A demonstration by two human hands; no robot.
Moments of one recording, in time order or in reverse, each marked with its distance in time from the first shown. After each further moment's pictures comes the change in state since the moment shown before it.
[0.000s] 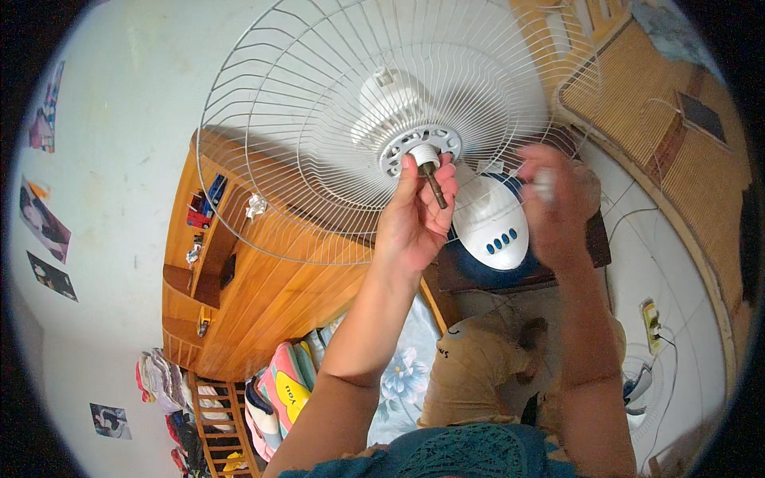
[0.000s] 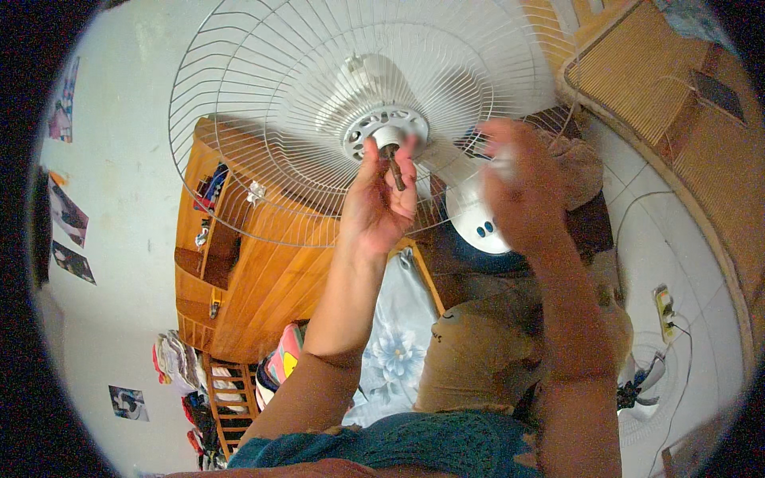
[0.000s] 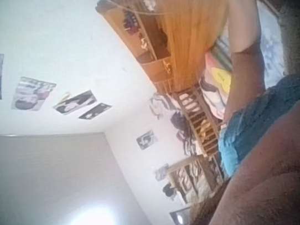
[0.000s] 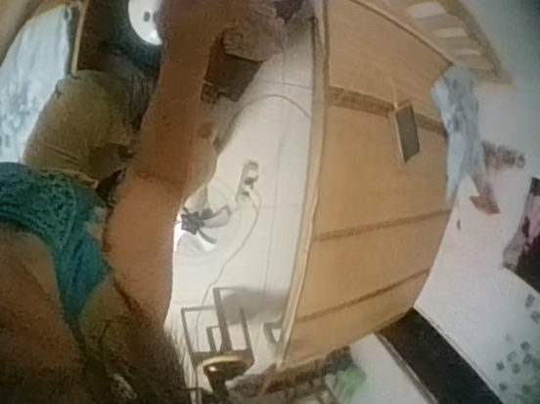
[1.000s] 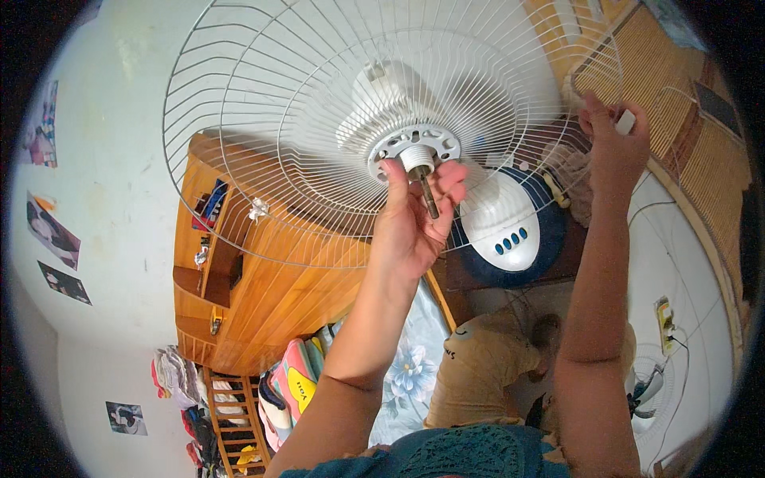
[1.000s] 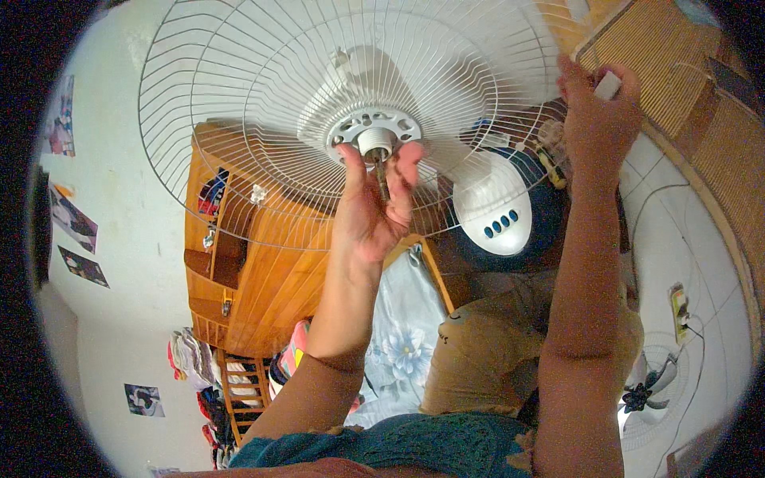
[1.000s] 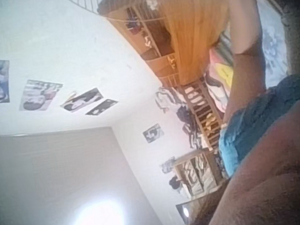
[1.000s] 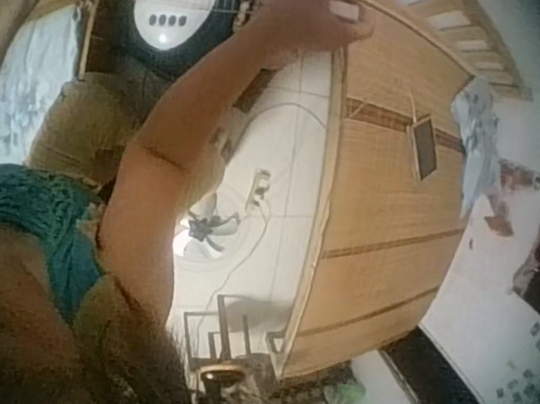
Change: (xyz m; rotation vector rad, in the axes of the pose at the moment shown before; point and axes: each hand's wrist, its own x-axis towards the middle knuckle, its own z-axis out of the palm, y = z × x) left_hand 0.008 -0.002 -0.005 0.001 -0.038 -0.030; right_hand 0.052 0.067 -0.019 0.123 0.645 0.488
